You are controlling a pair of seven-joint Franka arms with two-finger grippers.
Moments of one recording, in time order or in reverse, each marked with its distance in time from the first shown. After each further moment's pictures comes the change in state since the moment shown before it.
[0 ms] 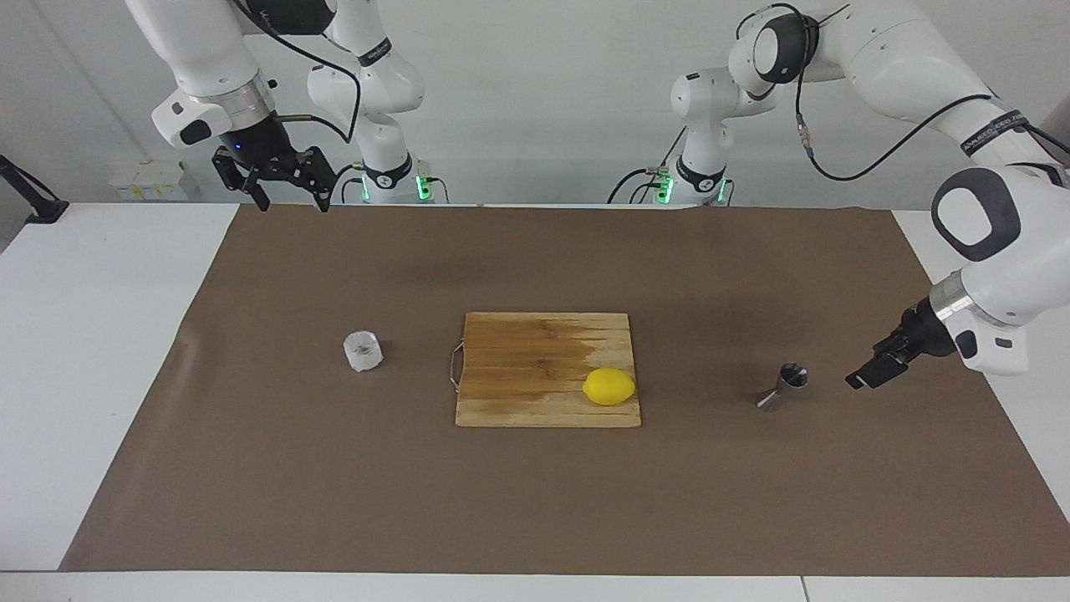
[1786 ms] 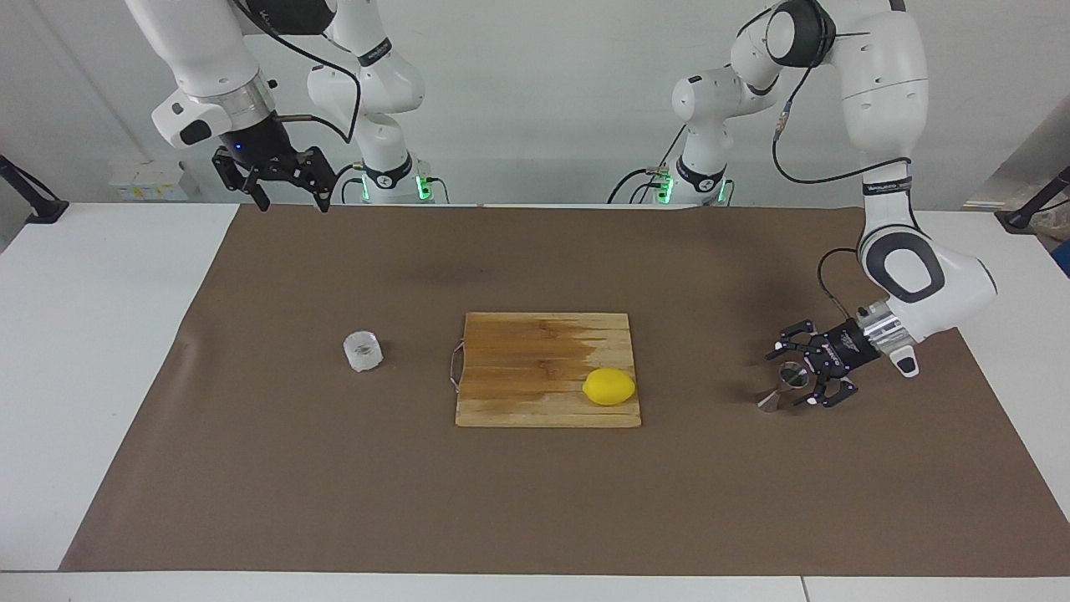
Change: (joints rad) left arm 0.084 -0.114 -0.017 -0.693 -0.714 0.431 -0.498; right arm 0.000 0.000 0.000 0.000 0.000 0.000 0.000
